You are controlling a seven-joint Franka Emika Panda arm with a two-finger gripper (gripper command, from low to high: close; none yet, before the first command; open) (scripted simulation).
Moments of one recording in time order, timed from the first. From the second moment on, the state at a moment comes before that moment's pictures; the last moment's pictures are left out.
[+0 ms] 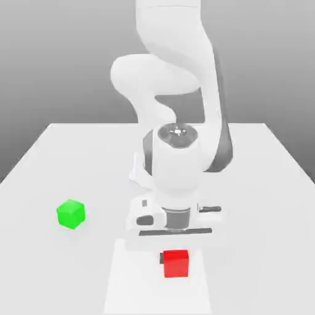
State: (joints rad) arm 0.06 0.20 0.02 -2.72 -0.02 2.92 0.83
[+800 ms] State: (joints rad) arm -0.40 -0.33 -0.44 -2.97 -0.32 2.65 -0.12
